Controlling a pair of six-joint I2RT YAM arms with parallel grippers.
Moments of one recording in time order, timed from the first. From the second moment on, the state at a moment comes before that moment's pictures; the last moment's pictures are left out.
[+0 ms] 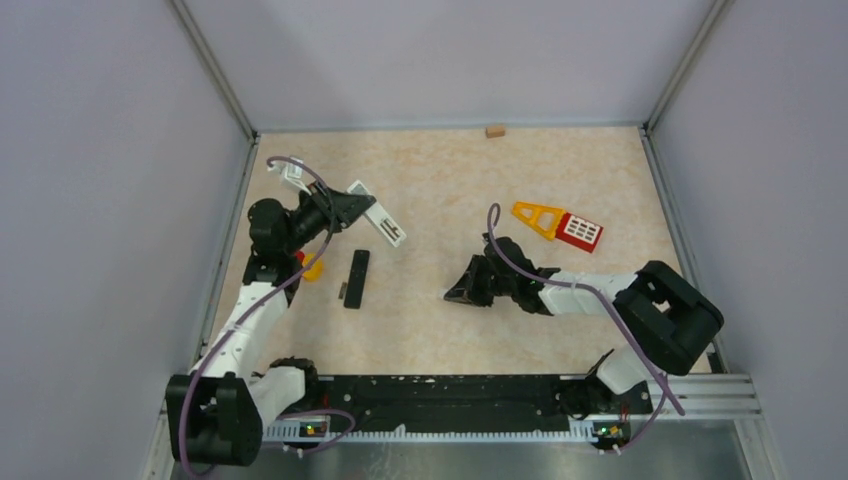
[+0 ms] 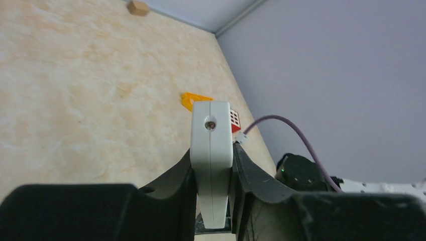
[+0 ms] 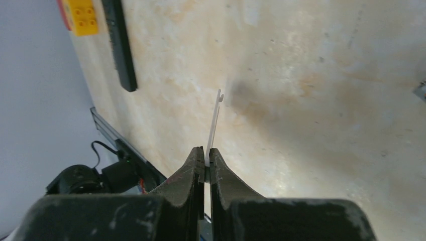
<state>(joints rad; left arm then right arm) -0.03 1.01 0.63 0.39 0.62 -0.86 0.77 1.50 0.60 0.22 -0.24 1.09</state>
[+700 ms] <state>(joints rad) -0.09 1.06 0.66 0.41 0.80 -0.78 0.74 1.40 0.69 -0.17 -0.07 0.79</state>
